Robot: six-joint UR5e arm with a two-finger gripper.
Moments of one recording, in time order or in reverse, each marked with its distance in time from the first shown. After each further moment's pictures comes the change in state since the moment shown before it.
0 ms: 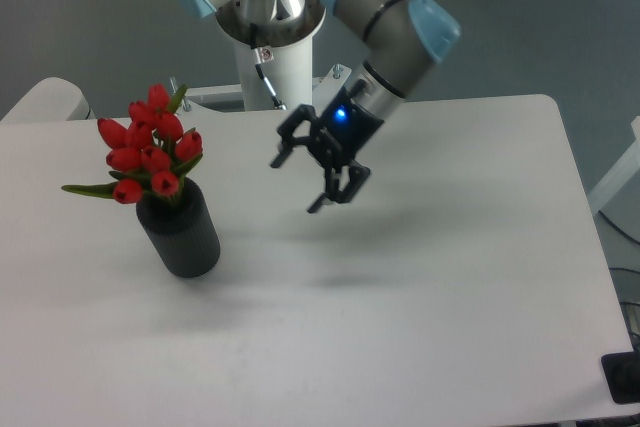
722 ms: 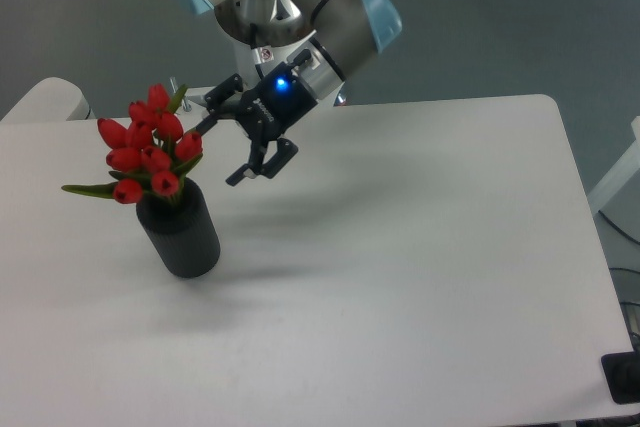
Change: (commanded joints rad) arm -0.089 -0.001 -0.063 0.011 -0.233 -0.008
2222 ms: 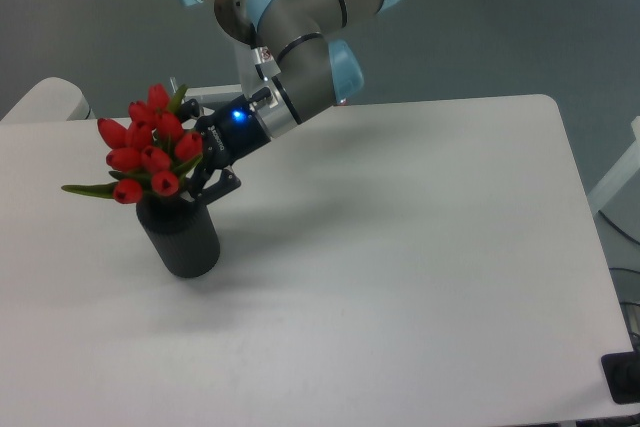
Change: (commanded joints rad) arm -0.127 -0.129 0.031 0.091 -0.084 0.000
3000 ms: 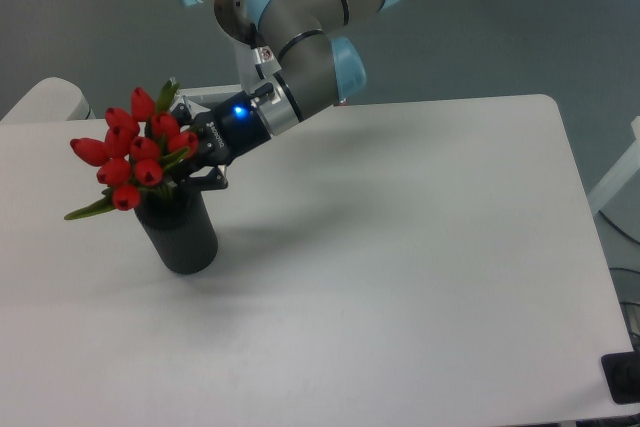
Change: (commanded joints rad) arm 0.006 0.017 0.040 0.000 -0.126 -0.092
